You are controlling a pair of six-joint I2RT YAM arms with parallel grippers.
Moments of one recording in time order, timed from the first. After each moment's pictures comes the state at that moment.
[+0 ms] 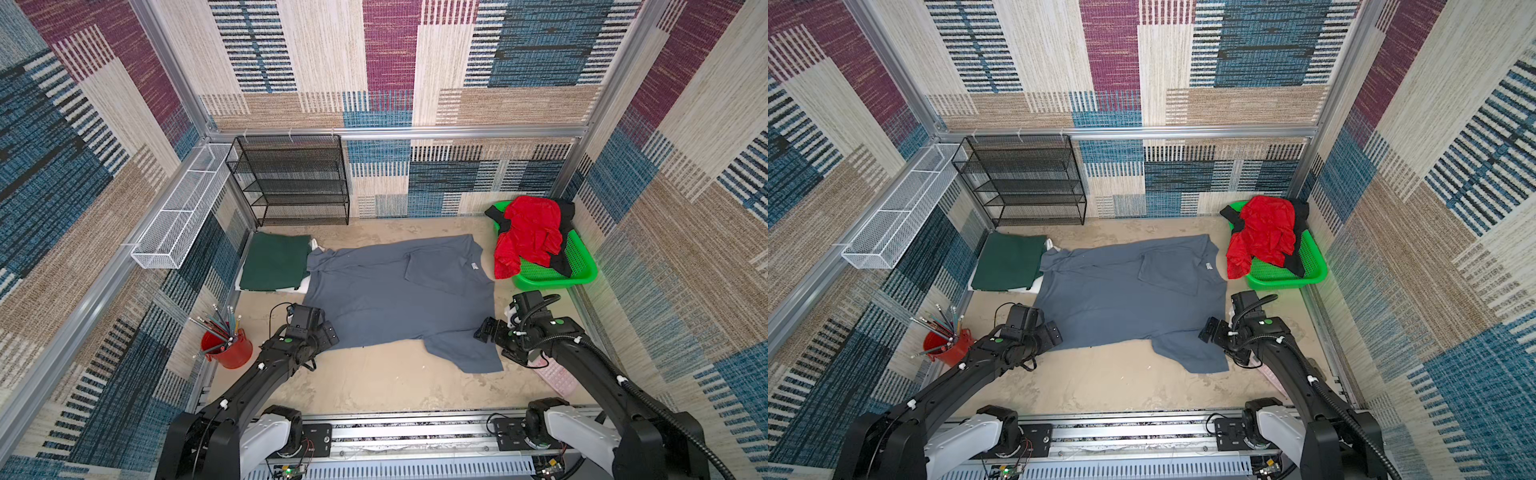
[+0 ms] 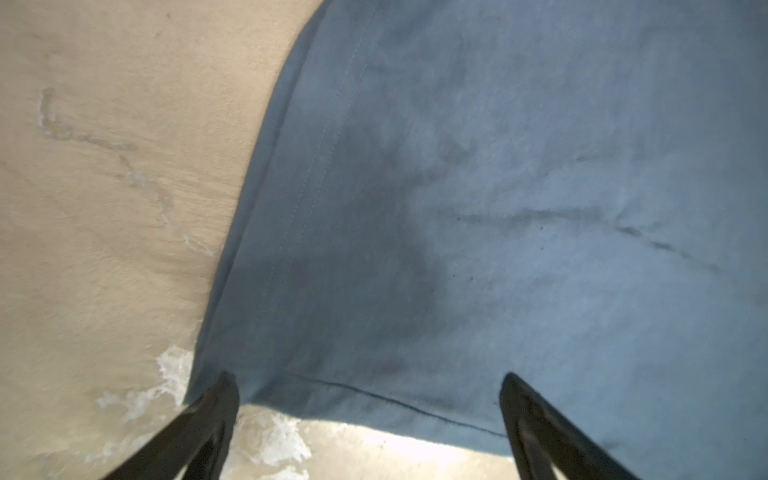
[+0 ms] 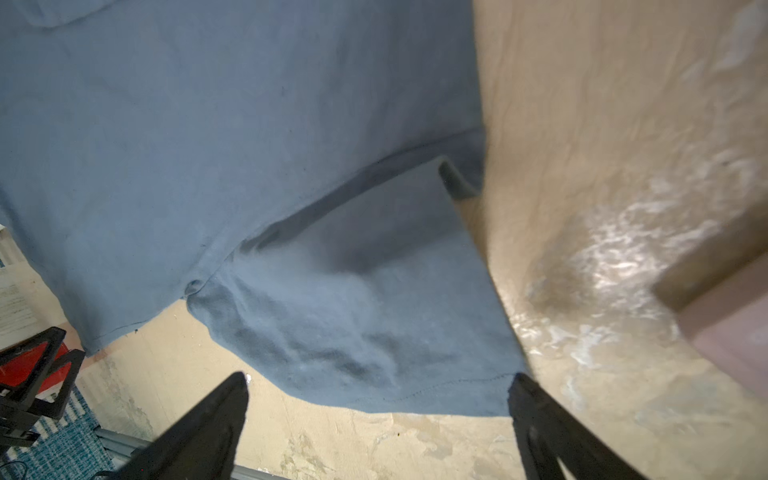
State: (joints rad) left arm -0.23 1.09 0.47 -0.45 -0.13 -0.69; right arm 0.16 1.05 0.60 -0.77 -0.31 0.64
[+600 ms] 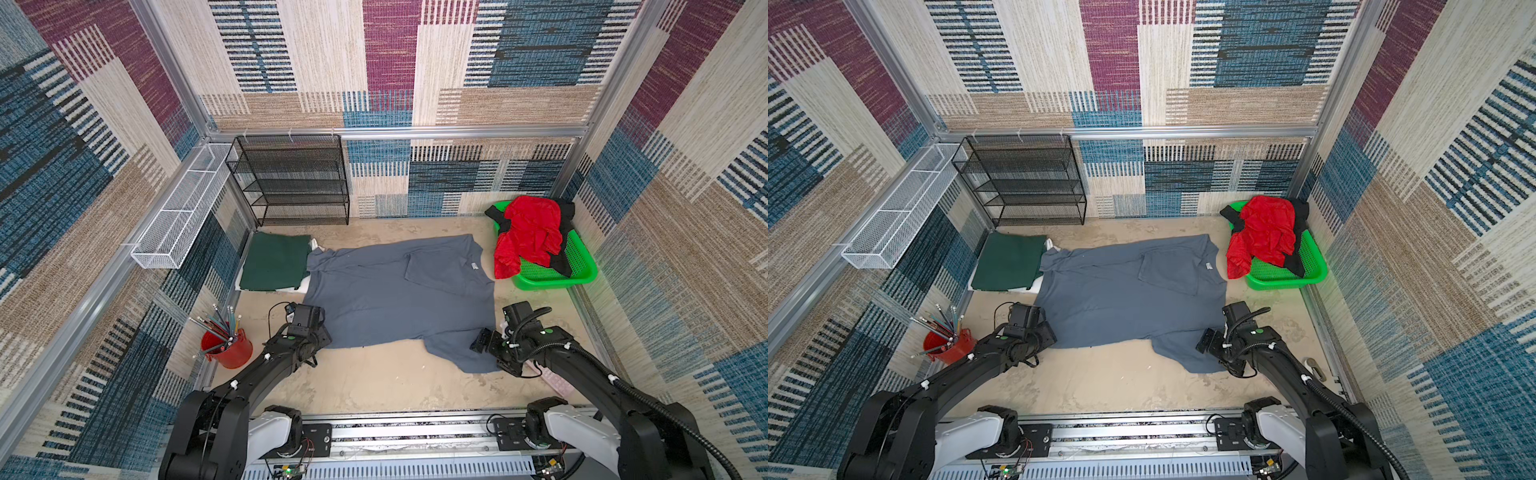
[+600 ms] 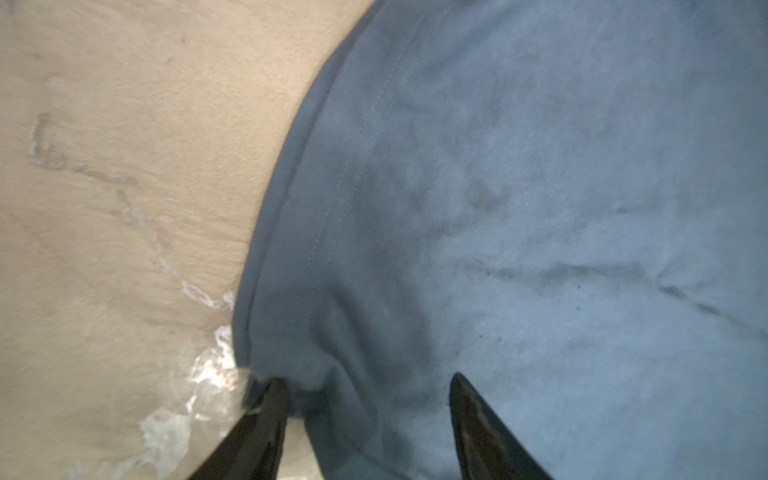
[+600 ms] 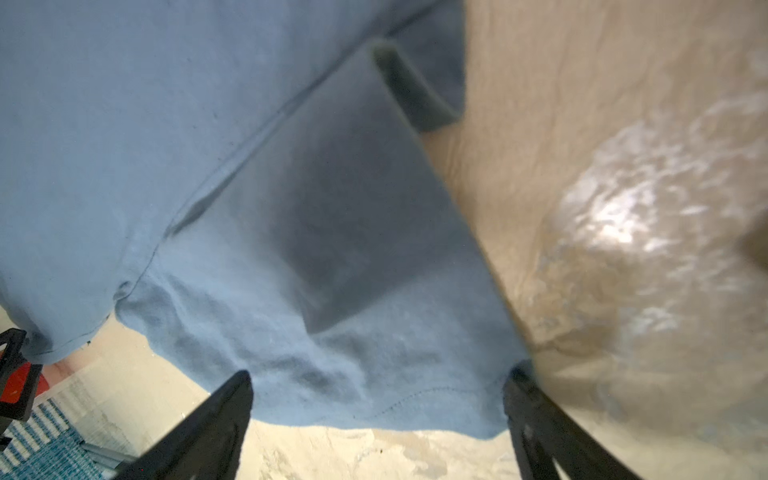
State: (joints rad) left arm -0.22 1.18 0.45 -0.32 -0.15 -0.71; right arm 0.23 1.06 0.48 -0.67 -0.28 0.75
